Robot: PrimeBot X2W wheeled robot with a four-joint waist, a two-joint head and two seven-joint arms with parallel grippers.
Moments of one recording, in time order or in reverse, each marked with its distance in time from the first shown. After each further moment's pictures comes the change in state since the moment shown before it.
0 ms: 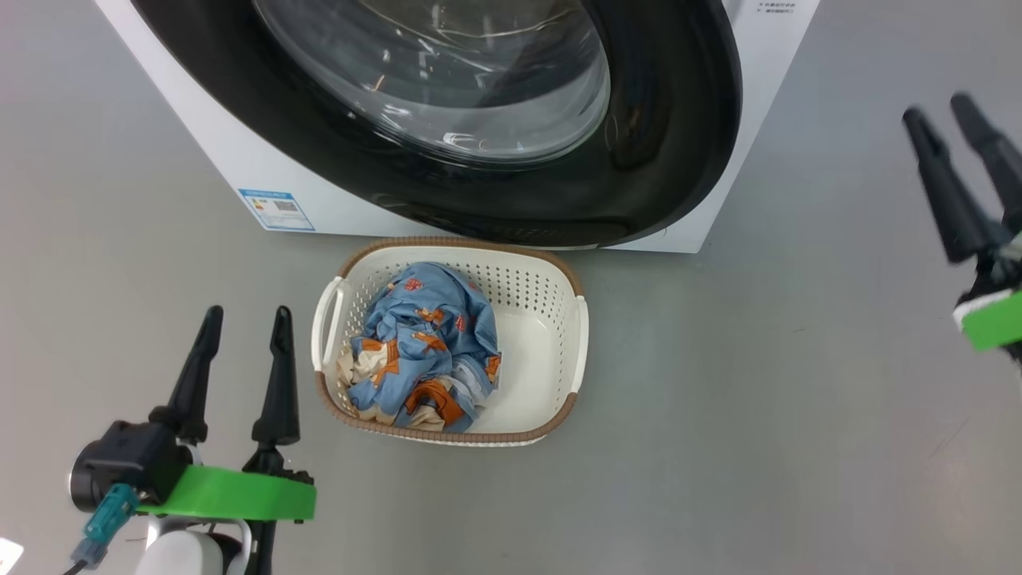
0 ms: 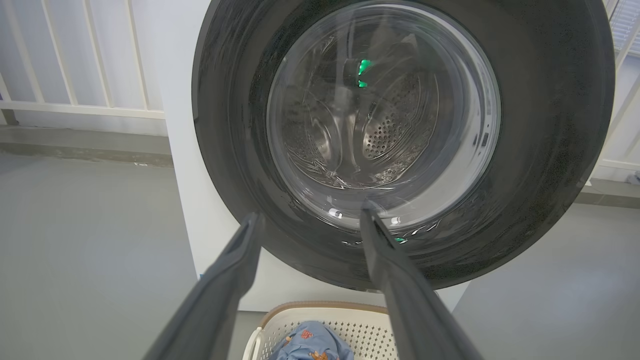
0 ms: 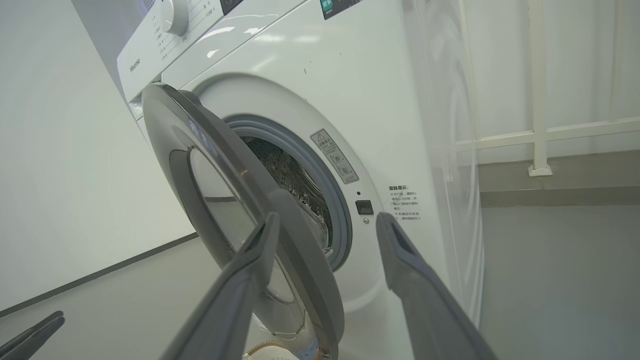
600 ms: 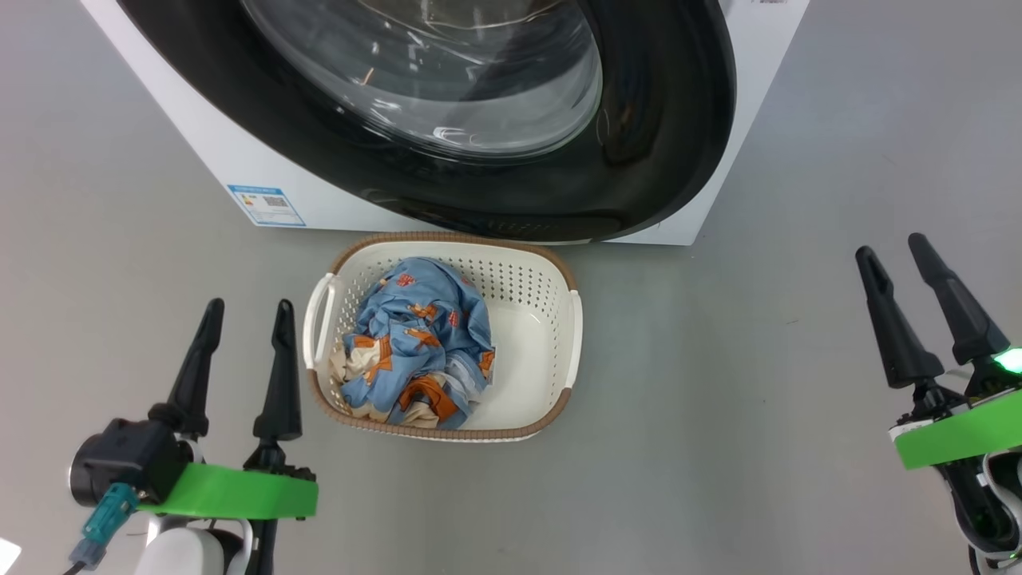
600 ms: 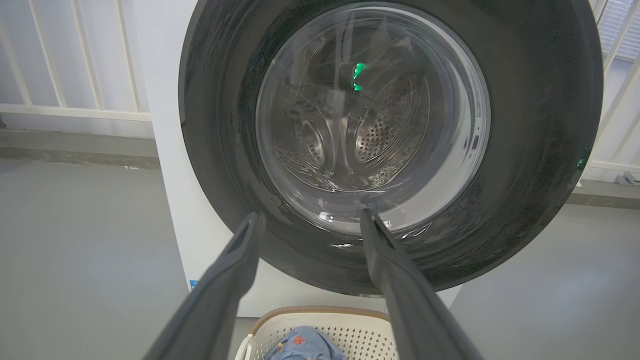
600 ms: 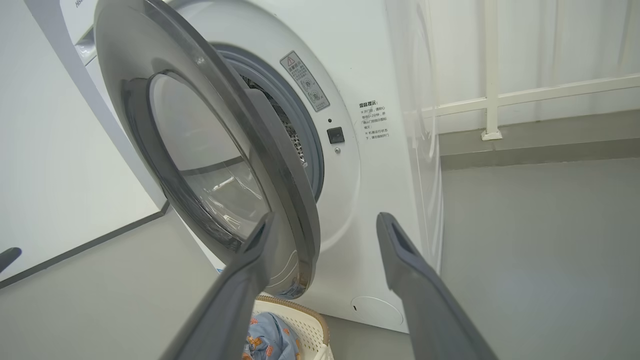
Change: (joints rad) left arm -0.001 0.000 -0.007 -0.025 -0.002 0.000 0.000; right arm 0.324 0.249 -0.228 -0.036 -0.376 0.000 -0.025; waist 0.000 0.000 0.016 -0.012
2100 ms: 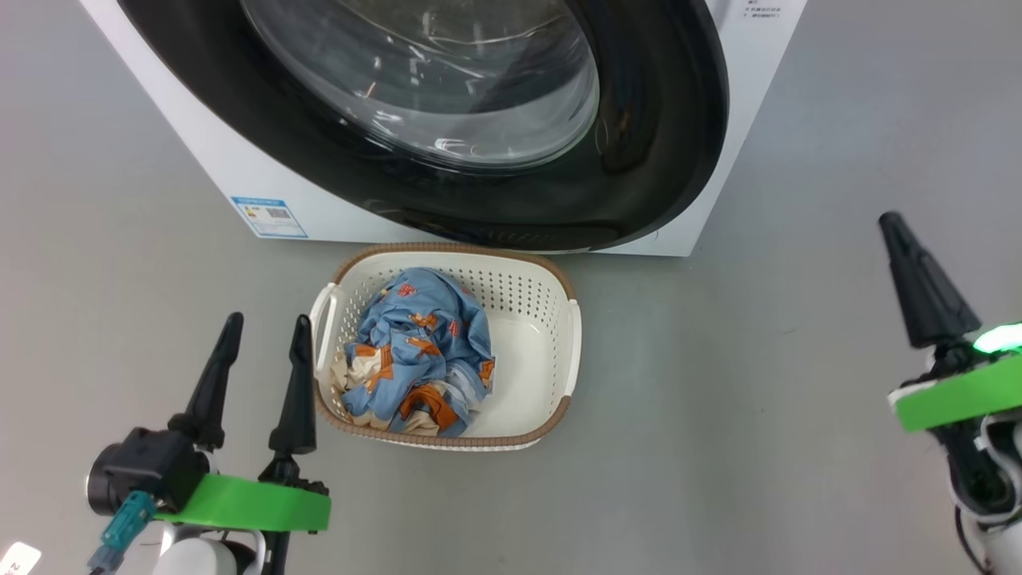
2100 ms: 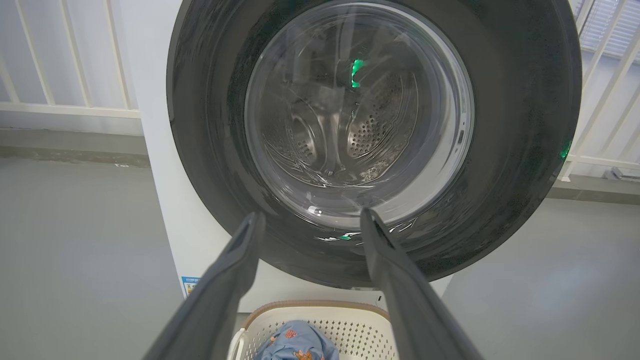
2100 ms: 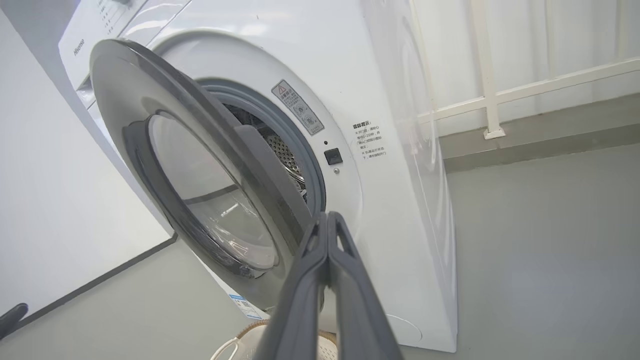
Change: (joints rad) left arm 0.020 0.000 -0.027 0.007 0.000 0.000 0.000; right arm -0.074 0.013 0.033 0.066 0.073 0.000 0.000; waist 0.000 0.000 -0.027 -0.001
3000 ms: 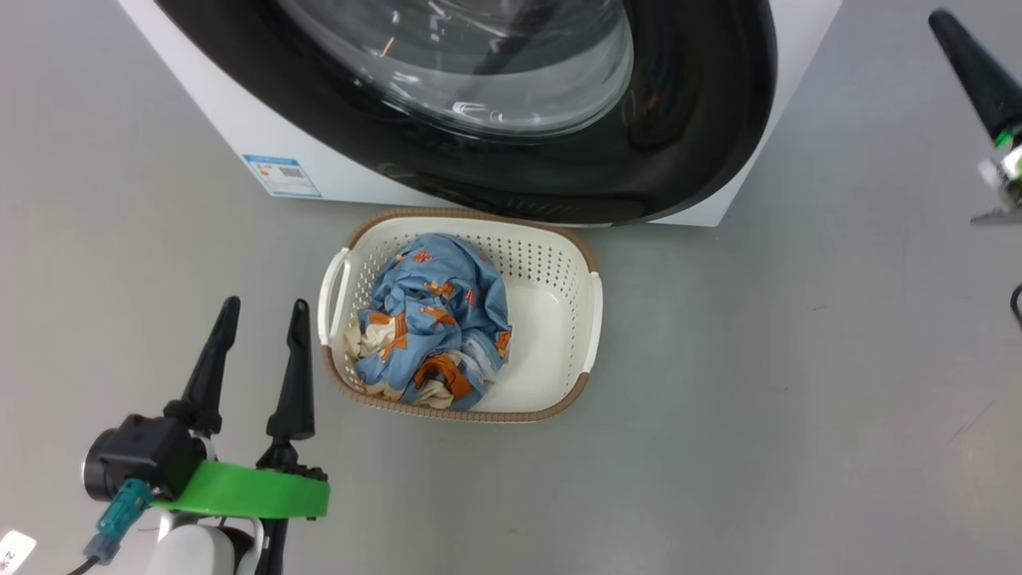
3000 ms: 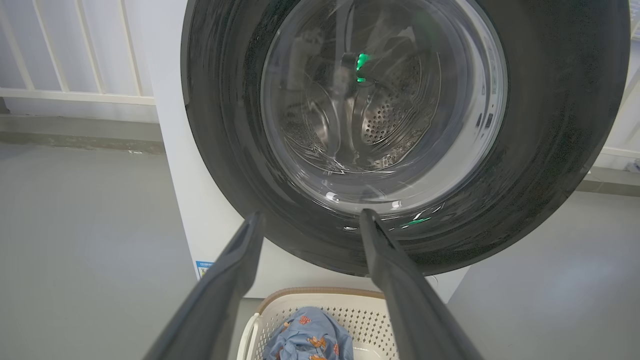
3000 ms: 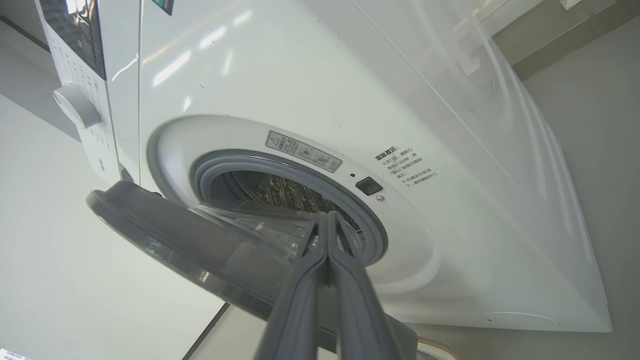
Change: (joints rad) left arm -0.026 0.000 0.001 -0.001 0.000 0.000 0.000; right arm -0.478 -0.118 0.095 0.248 0.685 0.000 0.398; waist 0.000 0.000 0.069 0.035
